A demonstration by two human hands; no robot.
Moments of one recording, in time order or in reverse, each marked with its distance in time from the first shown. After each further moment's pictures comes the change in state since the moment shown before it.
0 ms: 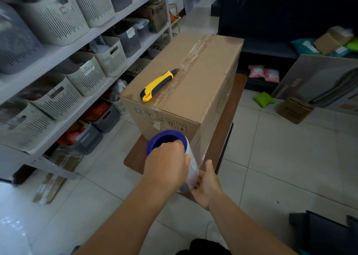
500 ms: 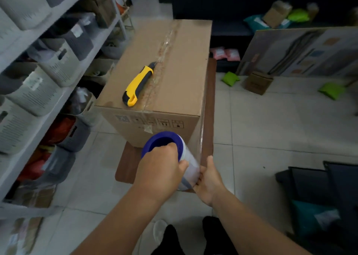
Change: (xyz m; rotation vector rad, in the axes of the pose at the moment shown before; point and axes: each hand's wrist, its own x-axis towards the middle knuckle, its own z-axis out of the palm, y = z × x) left_hand 0.027 -0.066 0.003 -0.072 -0.133 0.283; right_hand 0.018 0.031 0.026 0.140 0.141 -0.081
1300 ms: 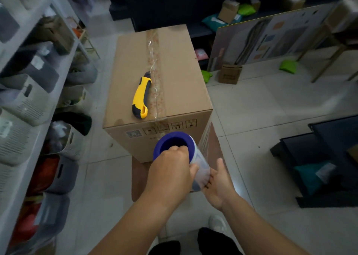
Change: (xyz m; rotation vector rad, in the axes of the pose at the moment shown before) left_hand 0.002 -0.070 -0.024 0.087 0.000 0.368; right_hand -0.008 0.060 0.052 0.212 0.149 -0.196
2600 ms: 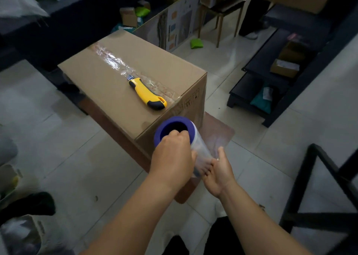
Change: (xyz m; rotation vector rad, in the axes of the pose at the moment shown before) left_hand 0.008 -0.163 -0.055 0.043 -0.196 0.613; right_hand -0.016 0.130 0.164 0.683 0.228 -0.353
